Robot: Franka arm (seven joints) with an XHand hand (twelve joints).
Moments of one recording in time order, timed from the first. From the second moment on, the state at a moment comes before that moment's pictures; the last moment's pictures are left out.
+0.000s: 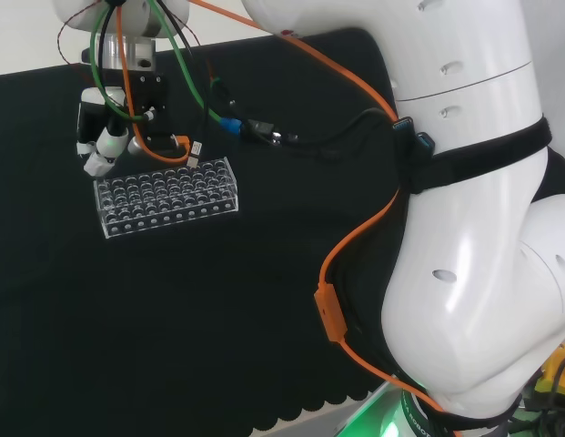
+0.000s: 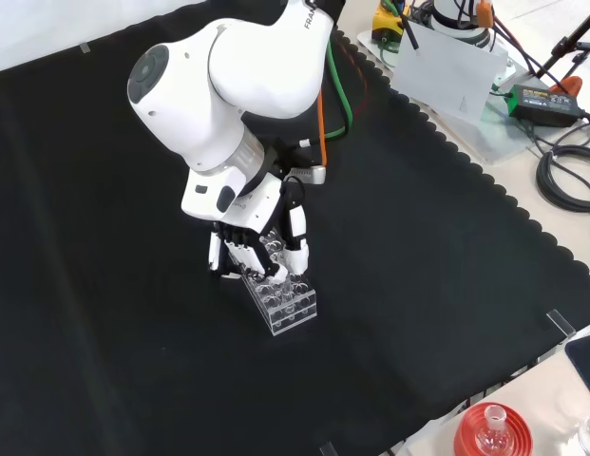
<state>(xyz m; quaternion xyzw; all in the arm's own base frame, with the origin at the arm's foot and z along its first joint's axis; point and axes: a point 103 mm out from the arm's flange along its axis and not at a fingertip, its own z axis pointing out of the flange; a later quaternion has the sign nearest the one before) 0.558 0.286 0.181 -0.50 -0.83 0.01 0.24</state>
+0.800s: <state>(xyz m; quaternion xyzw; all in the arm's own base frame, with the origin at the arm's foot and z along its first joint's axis) 0.560 0.288 0.200 -0.49 -0.84 0.02 0.22</state>
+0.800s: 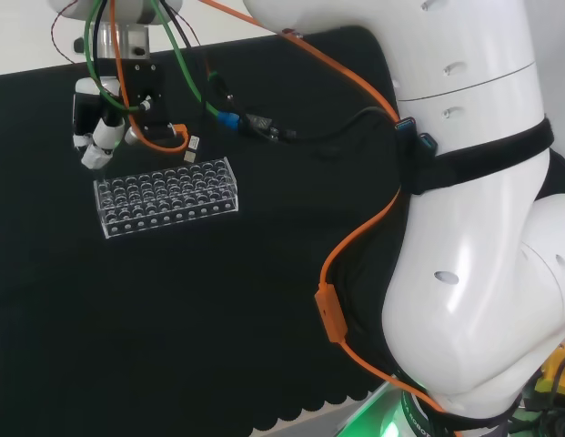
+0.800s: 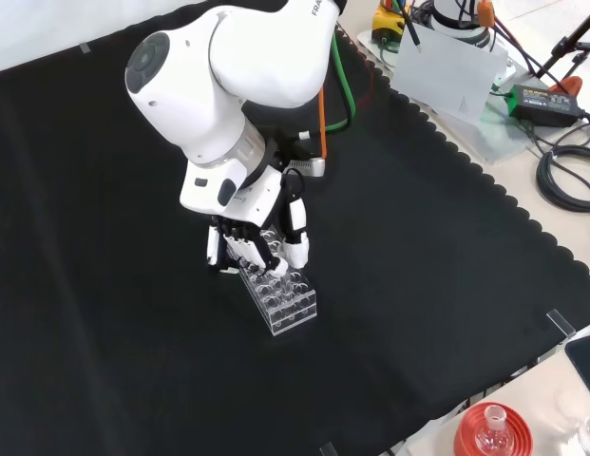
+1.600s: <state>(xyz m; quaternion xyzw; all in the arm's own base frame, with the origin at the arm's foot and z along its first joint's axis) 0.561 0.285 0.230 -0.48 -0.85 0.02 0.20</state>
